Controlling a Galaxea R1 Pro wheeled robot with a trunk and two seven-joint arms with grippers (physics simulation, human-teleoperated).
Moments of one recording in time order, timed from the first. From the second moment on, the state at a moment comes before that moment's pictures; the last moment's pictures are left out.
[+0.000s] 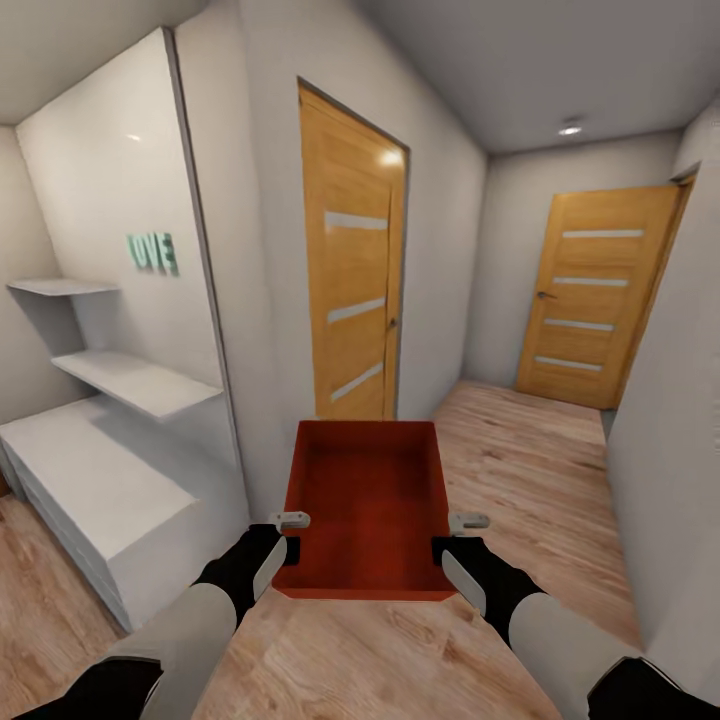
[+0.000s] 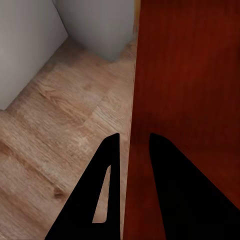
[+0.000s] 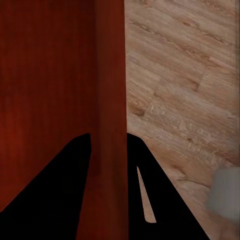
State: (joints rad) left arm -0.79 -0.15 -0.01 -0.38 0.06 0.50 0.25; right arm -0.77 0.02 0.55 -0.41 -0.57 0.34 -0.40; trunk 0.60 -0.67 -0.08
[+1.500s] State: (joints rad) left arm -0.79 -0.15 -0.01 -0.38 0.06 0.50 0.25; right arm -0.77 0.02 0.54 -0.41 -0.57 0.34 -0.40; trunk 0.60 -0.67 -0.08
